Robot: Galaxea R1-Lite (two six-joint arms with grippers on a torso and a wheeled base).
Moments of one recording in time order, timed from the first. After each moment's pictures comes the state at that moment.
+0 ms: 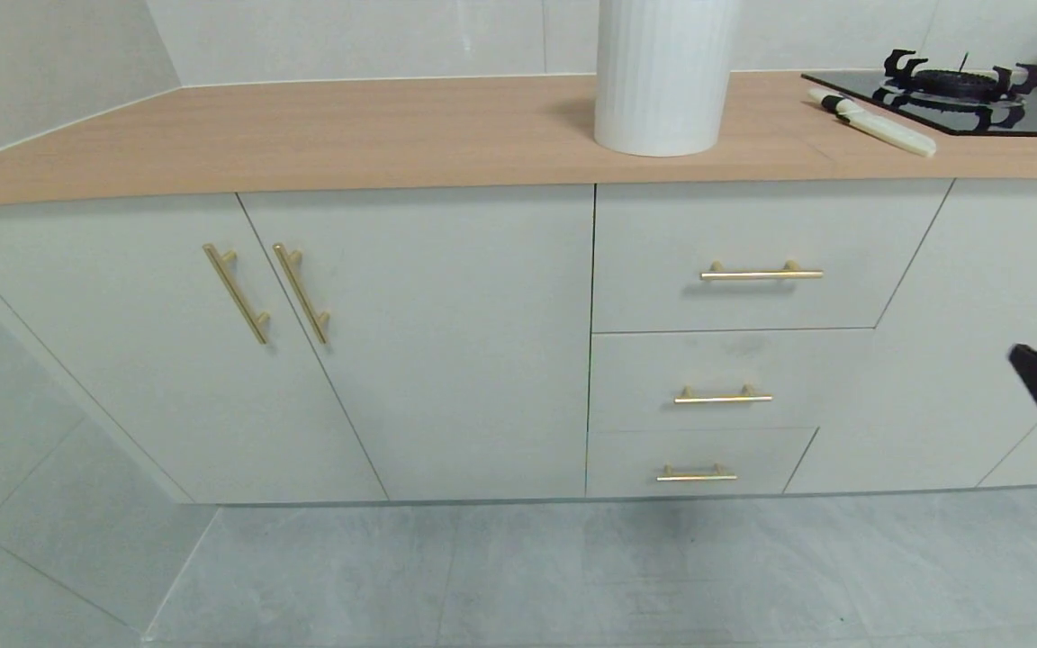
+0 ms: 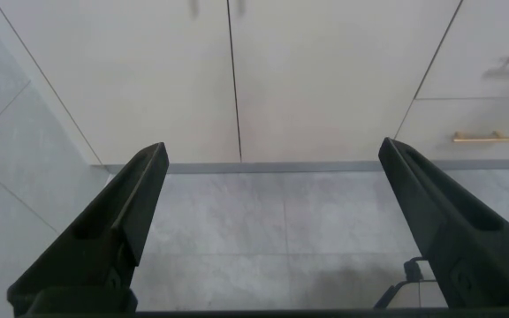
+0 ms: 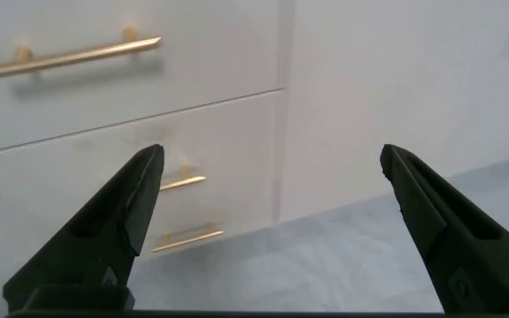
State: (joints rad) left arm 0.01 0.00 0.00 0.00 0.00 0.00; right arm 0.23 1.10 -0.35 -0.76 -0.54 0.06
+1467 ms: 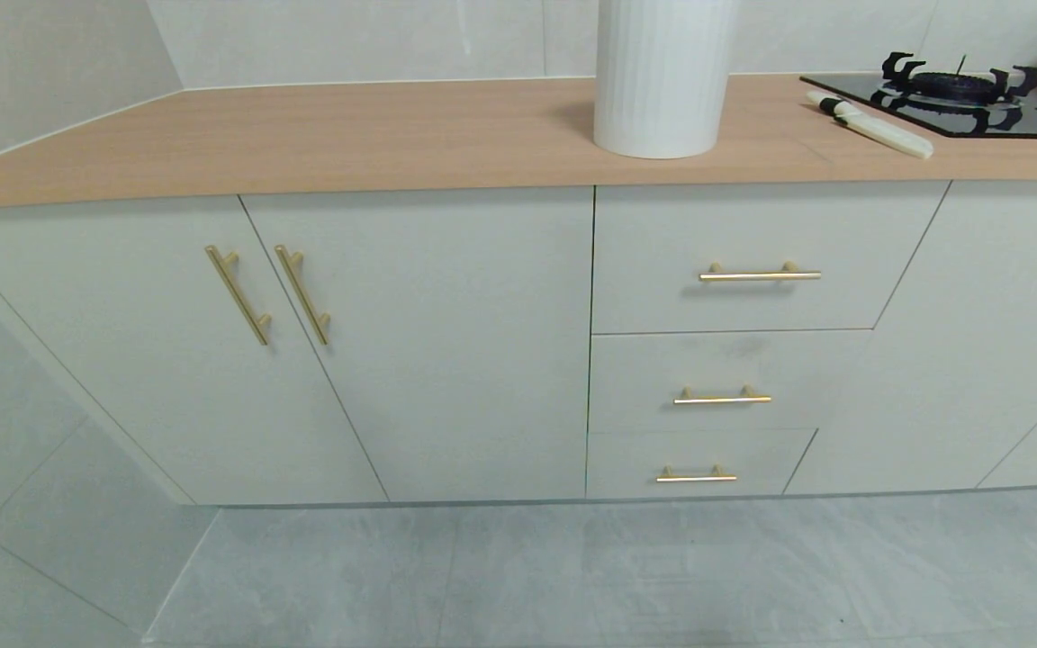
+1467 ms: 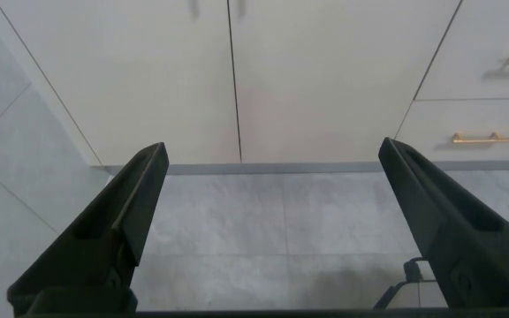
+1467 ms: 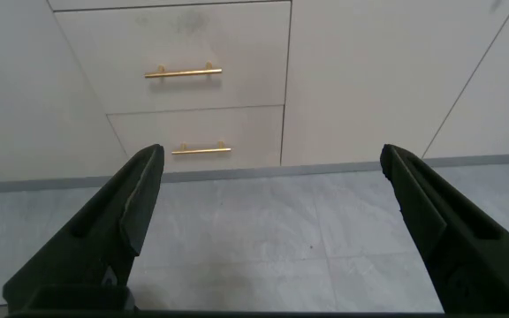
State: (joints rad) left arm 0.01 0.00 0.00 0.00 0.00 0.00; right arm -0.01 0.00 0.00 0.00 -0.05 0.01
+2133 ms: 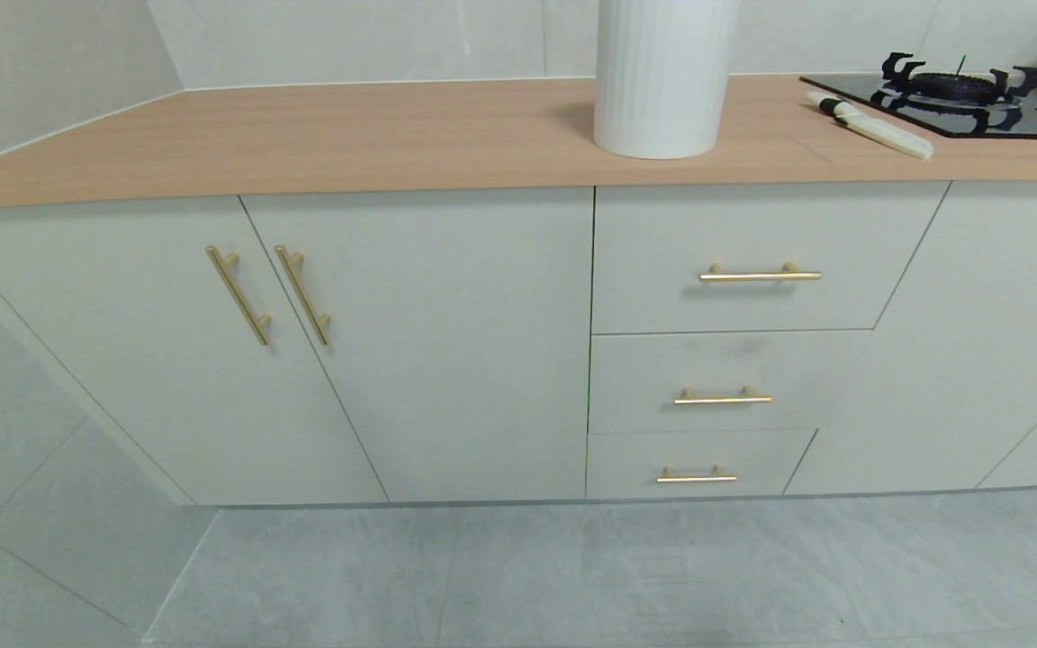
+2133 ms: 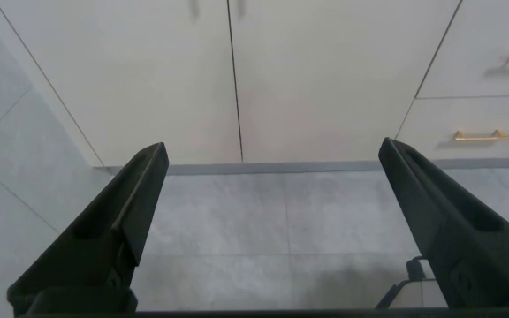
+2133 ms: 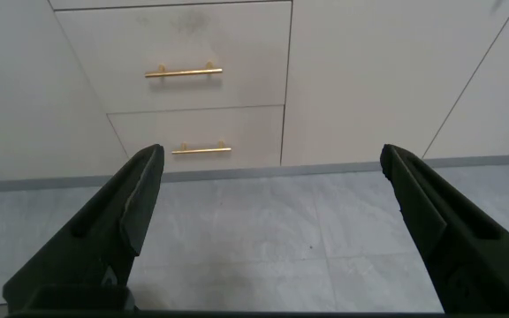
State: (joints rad) left arm 0.01 0.00 0.00 0.00 0.00 0.01; right arm -0.01 0.00 0.00 0.00 -0.05 0.01
